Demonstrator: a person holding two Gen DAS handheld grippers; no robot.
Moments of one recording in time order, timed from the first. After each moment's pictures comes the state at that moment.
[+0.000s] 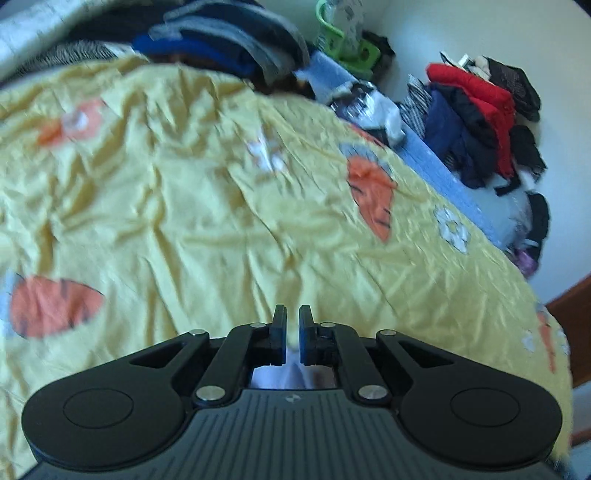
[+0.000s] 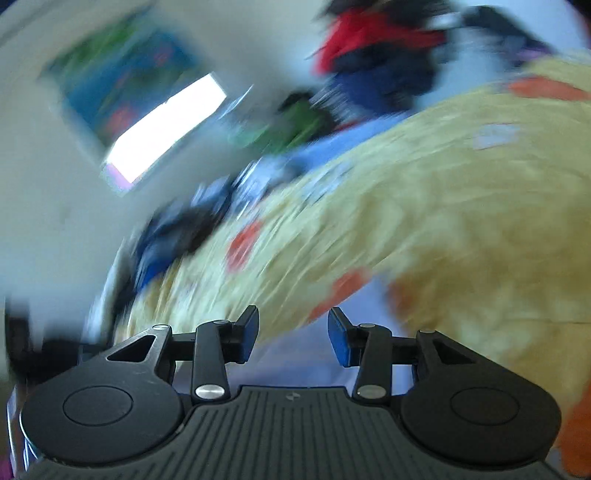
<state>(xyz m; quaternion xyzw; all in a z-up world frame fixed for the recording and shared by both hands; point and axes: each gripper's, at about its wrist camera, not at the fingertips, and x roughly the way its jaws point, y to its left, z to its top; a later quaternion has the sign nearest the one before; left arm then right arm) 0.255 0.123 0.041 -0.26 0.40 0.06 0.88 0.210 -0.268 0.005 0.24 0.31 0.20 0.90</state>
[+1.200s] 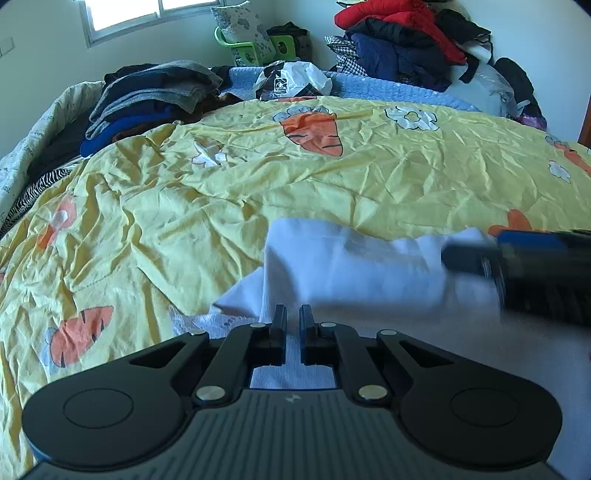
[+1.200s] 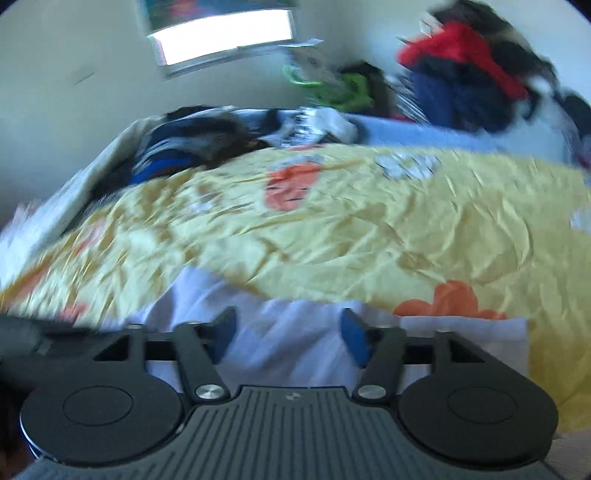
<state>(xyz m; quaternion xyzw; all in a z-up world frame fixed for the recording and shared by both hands) 0.204 0.027 0.015 0.03 0.40 0.03 0.92 0.221 -0.156 0.018 0.02 0.32 0.21 0.92</state>
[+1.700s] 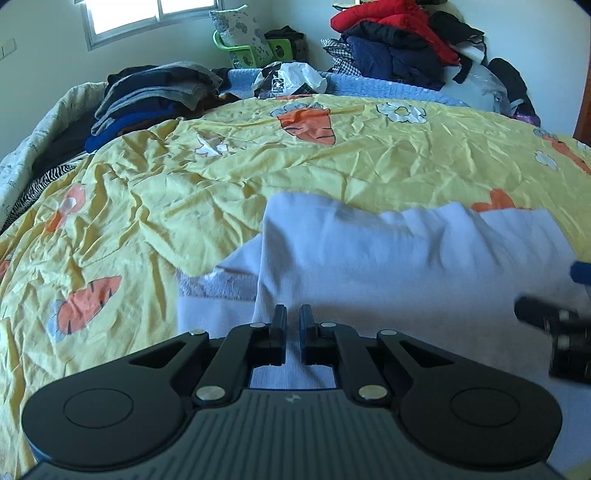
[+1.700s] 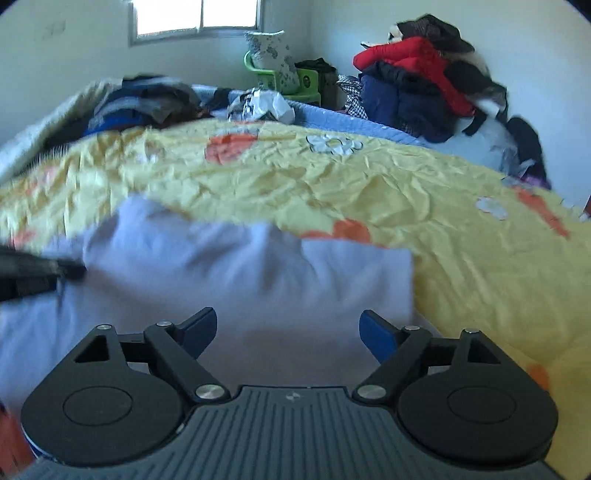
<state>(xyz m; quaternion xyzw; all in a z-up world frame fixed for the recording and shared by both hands) 0.164 0.024 0.013 0.03 0.39 0.02 0.92 0.150 -0.185 0.006 -0.07 0.34 0.09 0.94</state>
